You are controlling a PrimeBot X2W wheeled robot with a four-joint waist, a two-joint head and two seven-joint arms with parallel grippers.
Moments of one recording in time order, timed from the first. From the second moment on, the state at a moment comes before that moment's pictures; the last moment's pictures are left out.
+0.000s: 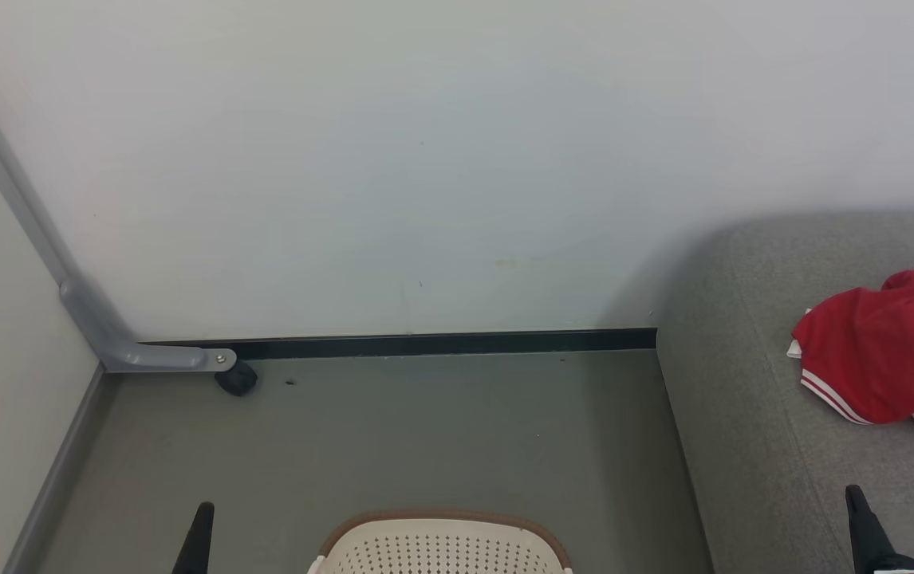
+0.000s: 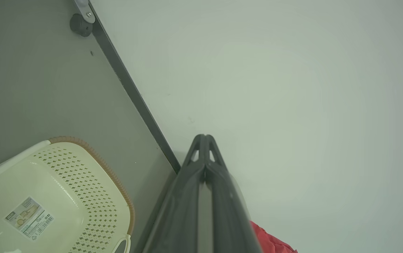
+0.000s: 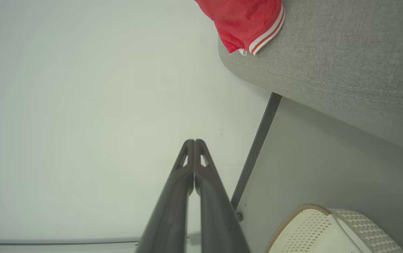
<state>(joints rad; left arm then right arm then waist) -0.04 0.05 0.03 0.29 -1.38 -0.08 0.07 -0.03 -0.10 -0.10 0.25 1.43 0.07 0.06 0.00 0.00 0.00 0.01</state>
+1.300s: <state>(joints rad) -0.08 0.04 0.09 0.30 -1.60 -0.12 0.11 -0.08 -0.04 -0.14 0.30 1.59 0.11 0.11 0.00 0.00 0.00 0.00</state>
